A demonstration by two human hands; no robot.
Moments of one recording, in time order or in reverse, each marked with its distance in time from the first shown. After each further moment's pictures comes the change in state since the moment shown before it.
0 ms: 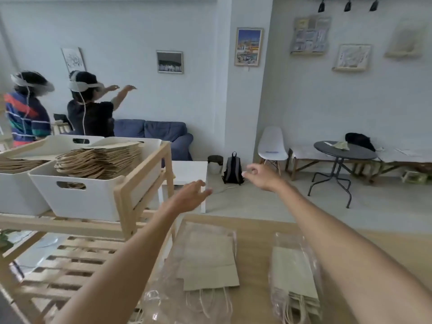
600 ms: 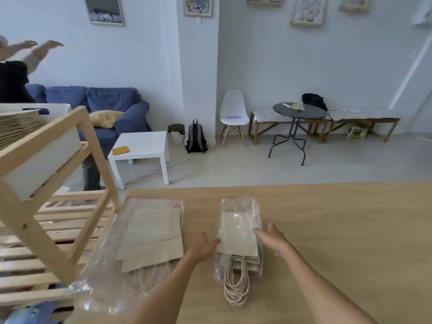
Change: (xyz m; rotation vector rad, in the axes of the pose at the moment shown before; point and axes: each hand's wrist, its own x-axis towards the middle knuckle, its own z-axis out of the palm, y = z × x) left_hand -0.026 0.062 0.308 -0.242 -0.437 -0.298; right_hand -0.122 0.300 0.064 0.262 -0.124 0.738
